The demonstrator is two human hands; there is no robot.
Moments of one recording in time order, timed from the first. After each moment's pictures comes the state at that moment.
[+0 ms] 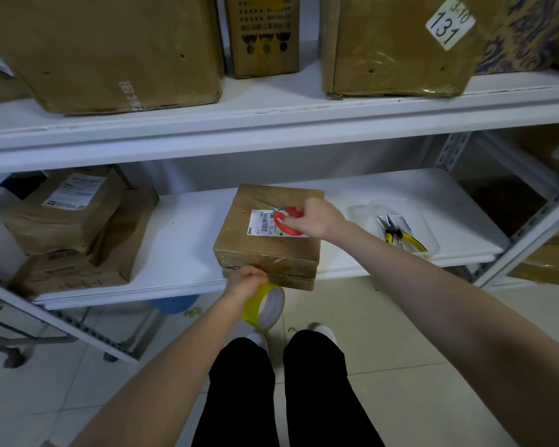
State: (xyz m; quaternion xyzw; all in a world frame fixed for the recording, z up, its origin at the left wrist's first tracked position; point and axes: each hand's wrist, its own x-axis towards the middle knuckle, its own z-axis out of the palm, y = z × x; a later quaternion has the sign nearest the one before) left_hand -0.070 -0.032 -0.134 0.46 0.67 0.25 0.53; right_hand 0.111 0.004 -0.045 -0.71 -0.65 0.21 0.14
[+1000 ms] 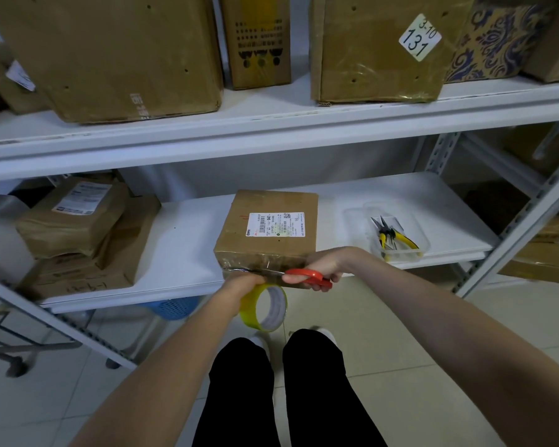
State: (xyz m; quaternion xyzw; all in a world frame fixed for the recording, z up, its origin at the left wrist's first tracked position) left_hand -0.078 -0.032 -0.129 0.43 0.63 0.24 0.60; right_hand 0.119 -0.055 -0.070 -0.60 -0.60 0.51 -0.10
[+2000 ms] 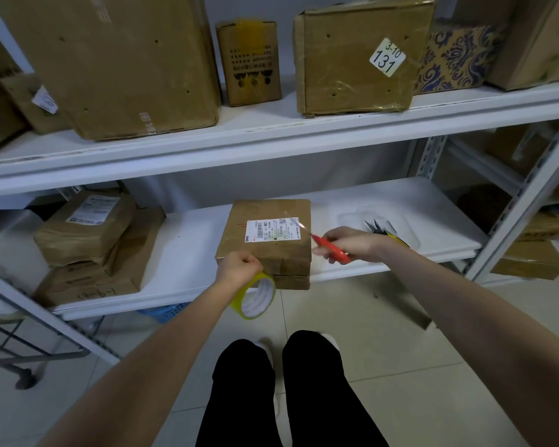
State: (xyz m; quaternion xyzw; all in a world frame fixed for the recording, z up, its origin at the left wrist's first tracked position) left_hand -0.074 -0.056 -0.068 0.62 0.65 0.21 0.38; right_hand 0.176 -0.084 -0.038 -0.64 -0.55 0.52 0.17
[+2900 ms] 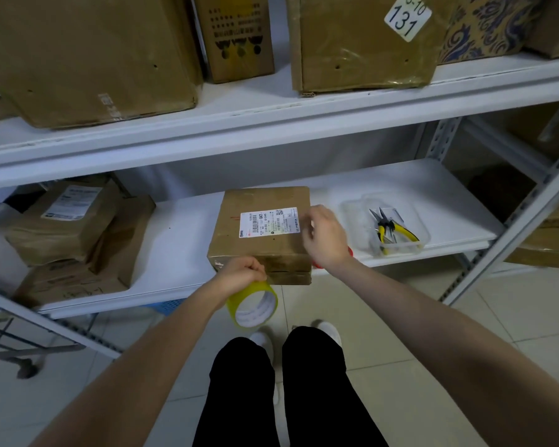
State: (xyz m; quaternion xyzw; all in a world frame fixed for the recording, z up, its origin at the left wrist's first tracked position) left_hand -0.069 -0.042 -0.080 0.62 0.59 0.12 0.50; right_hand 0.130 -0.038 -0.105 -0.68 -0.62 0.07 0.37
